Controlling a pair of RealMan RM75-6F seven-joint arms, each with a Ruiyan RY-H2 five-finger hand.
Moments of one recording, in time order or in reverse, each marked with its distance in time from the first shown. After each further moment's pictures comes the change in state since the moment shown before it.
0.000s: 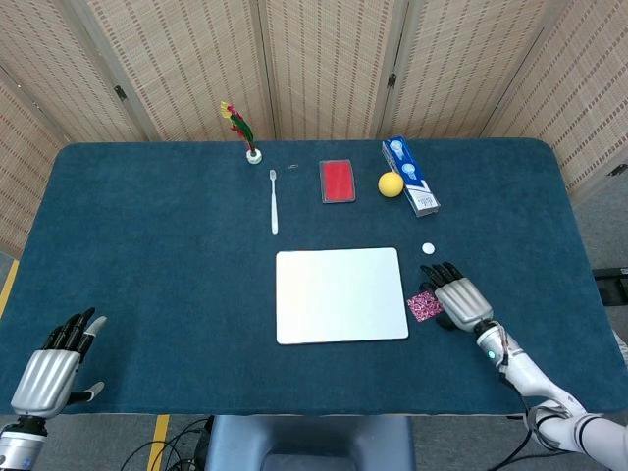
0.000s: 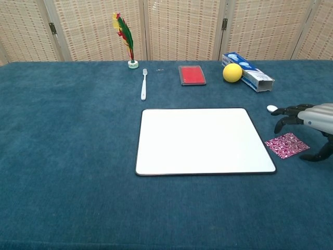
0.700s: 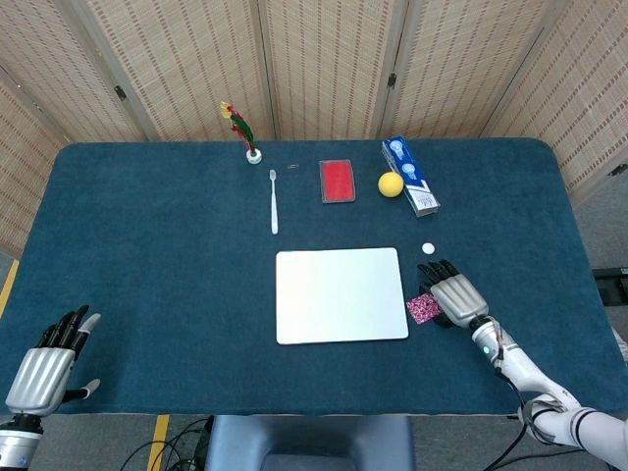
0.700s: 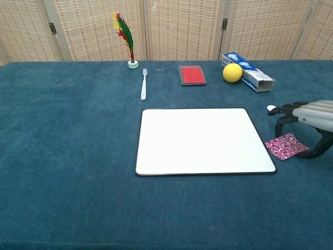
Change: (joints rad) left arm 0.000 0.003 -0.006 0.004 -0.012 0.006 -0.006; right arm 0.025 0.028 0.010 -0.065 0.042 -0.016 -0.050
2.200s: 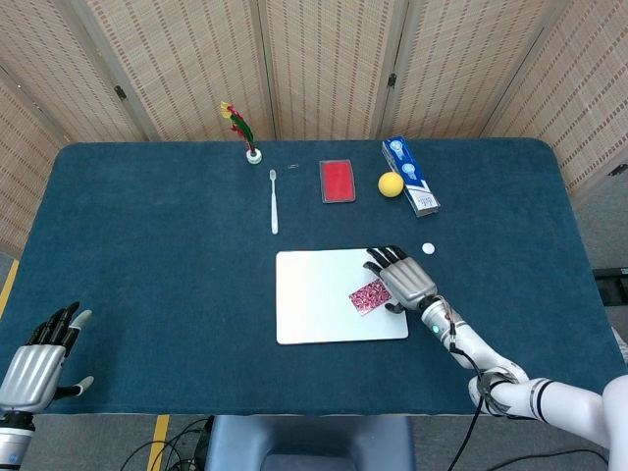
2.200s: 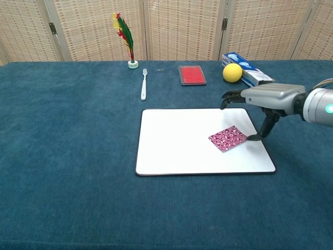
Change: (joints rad) left arm -0.007 0.026 -0.010 -0.003 -0.029 -0.012 -0.044; right arm 0.183 -0.003 0.119 -0.215 0.265 -0.169 -0.232
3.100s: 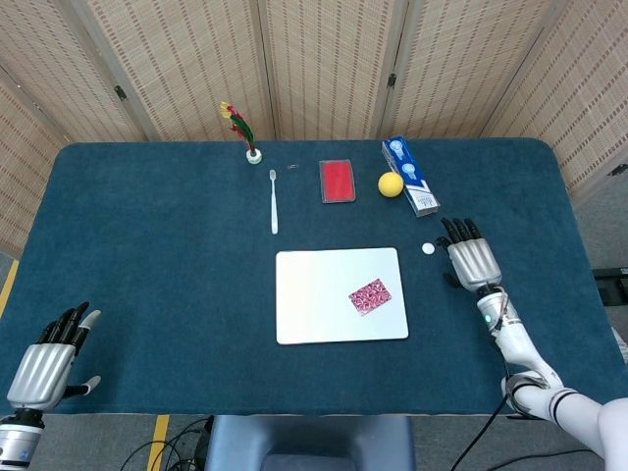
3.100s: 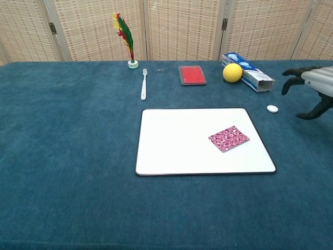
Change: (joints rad) left arm -0.012 -0.015 -0.001 -0.013 -0.007 -0.018 0.040; right arm -0.129 -0.129 -0.020 0.446 -0.067 0.232 0.158
